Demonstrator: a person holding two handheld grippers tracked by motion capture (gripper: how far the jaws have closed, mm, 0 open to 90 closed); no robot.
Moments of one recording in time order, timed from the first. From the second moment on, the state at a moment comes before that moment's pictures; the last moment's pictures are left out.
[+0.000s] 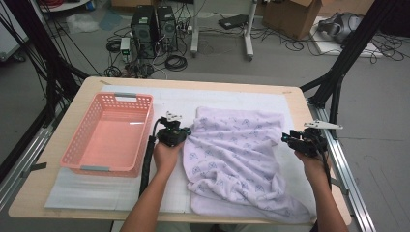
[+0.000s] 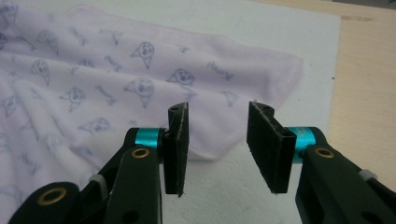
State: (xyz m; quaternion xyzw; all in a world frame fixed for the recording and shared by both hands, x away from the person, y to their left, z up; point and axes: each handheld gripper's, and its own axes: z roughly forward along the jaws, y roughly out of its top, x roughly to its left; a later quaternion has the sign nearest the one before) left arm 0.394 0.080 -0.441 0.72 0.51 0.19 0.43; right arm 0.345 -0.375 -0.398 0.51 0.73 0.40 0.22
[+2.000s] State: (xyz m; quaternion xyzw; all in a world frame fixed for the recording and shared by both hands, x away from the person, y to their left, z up) left arm 0.388 0.046 -0.442 0.75 0.45 0.17 0.45; right arm 0.314 -0.367 -0.422 0.49 0.74 0.40 0.23
